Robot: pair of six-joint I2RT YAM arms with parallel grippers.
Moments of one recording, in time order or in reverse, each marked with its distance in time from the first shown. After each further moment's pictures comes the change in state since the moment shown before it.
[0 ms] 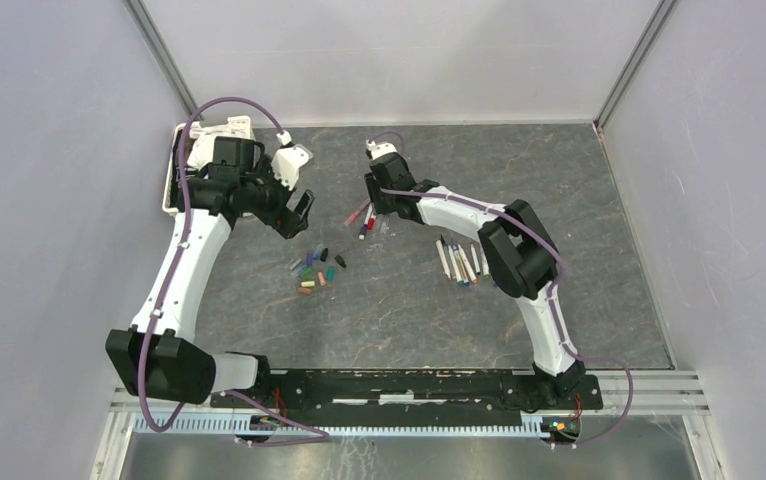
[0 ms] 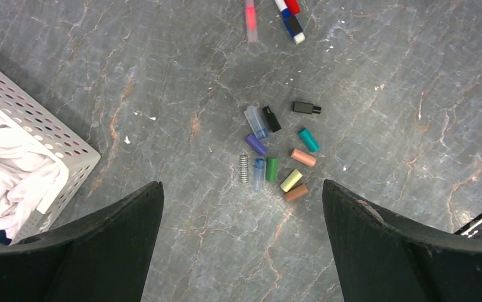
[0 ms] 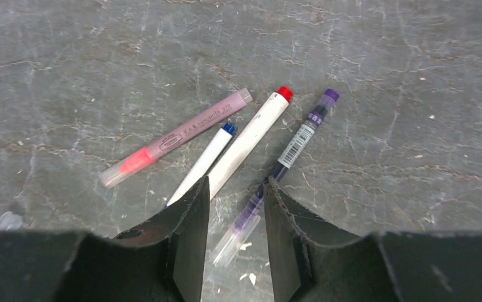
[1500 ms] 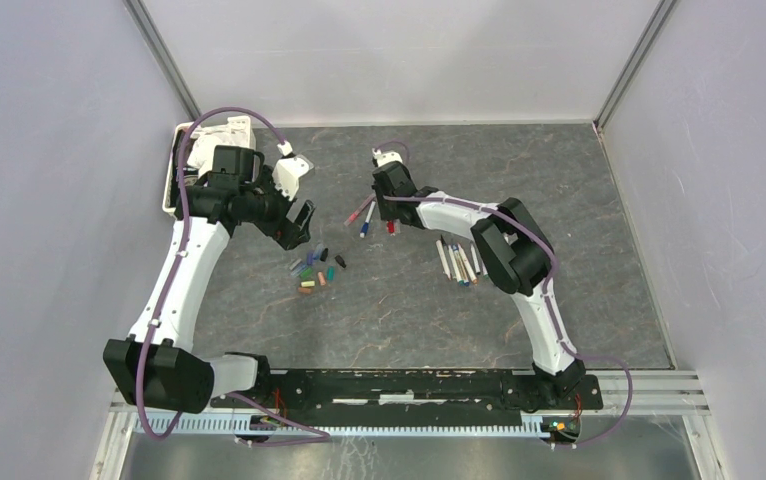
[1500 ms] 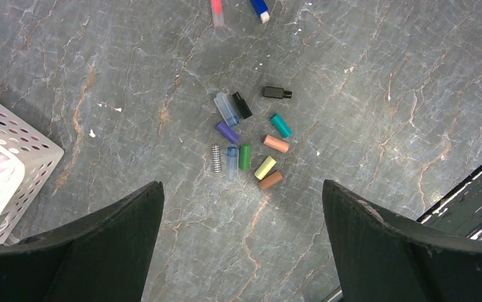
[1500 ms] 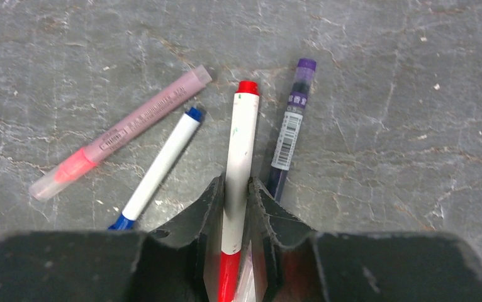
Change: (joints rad) left arm 0.000 -0.050 -0.048 -0.053 0.061 0.000; right arm -0.019 0.086 -0.010 0.024 0.040 0.024
